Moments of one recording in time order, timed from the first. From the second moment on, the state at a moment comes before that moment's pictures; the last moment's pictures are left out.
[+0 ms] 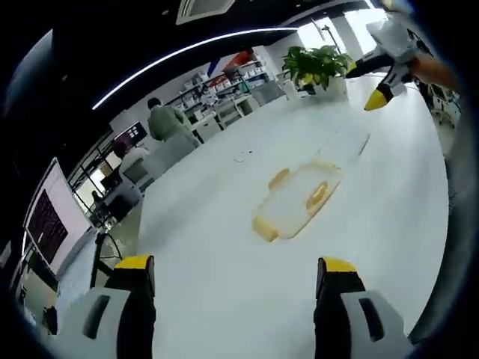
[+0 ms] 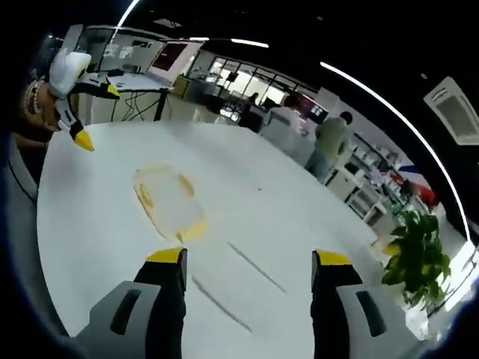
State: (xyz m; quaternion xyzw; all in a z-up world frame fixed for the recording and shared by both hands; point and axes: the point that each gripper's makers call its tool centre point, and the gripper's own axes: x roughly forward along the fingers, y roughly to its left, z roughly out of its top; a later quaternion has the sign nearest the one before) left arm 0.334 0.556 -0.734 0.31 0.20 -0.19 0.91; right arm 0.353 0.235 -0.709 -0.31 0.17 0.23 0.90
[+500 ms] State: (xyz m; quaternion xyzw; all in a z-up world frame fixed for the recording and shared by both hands) left arm 0.386 0.539 -0.756 0.37 0.20 -0.24 0.87; right arm 0.404 0.275 -0.728 -0.39 0.16 0.29 0.86
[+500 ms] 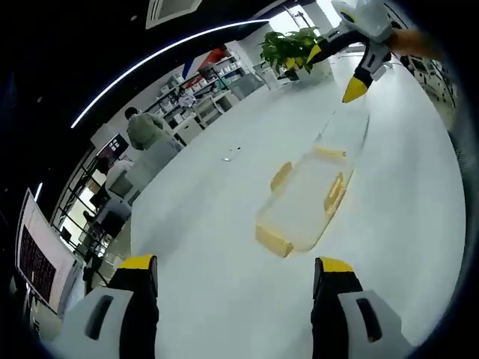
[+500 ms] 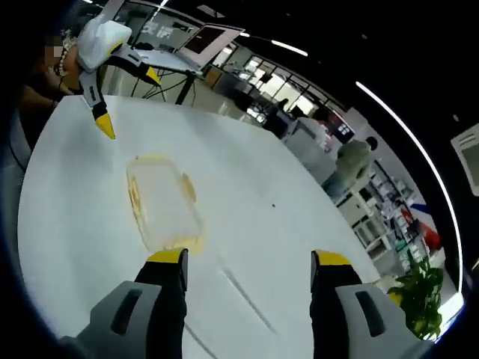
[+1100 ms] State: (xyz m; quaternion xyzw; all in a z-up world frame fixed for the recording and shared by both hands) left arm 0.433 0.514 -0.790 0.46 0.22 -0.31 0.80; right arm 0.414 0.306 -0.792 -0.48 0.21 0.42 0.74
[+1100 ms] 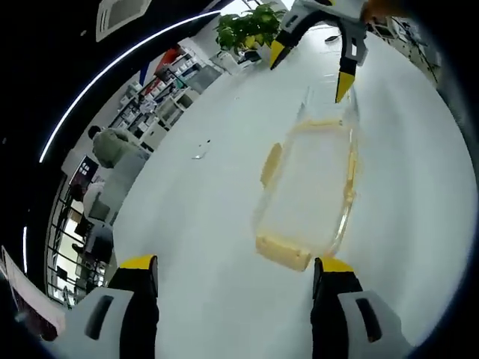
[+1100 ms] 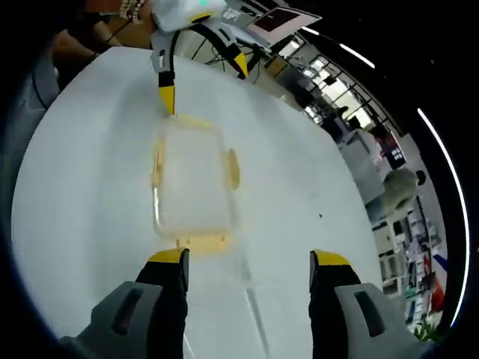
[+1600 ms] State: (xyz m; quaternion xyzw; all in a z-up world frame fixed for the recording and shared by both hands) left arm 0.444 0.501 -0.812 0.46 0.26 -0.39 0.76; right arm 0.418 0.320 -0.824 -0.46 0.28 0.50 0.68
